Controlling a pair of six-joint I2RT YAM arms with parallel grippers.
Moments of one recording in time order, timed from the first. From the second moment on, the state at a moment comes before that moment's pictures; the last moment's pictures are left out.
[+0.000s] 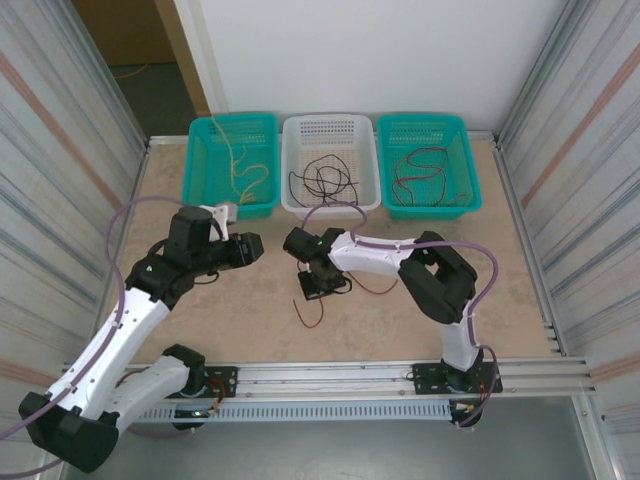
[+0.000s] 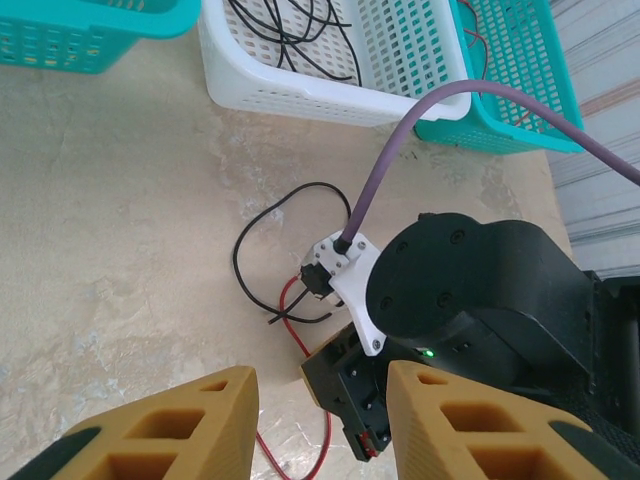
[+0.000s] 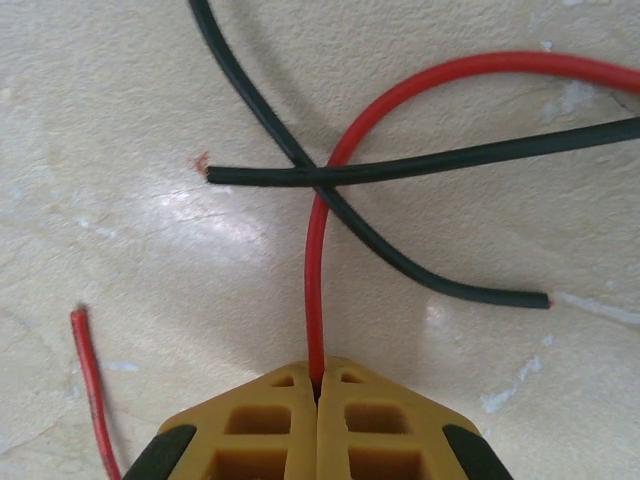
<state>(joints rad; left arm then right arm) -0.42 0.89 0.88 -0.66 0.28 -0.57 0.97 1.96 1.35 -0.81 -0.05 0.60</state>
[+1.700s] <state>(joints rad) -0.54 0.82 0.60 -0.01 0.20 -1.23 1.08 1.05 1.00 -0.48 0.39 0.91</state>
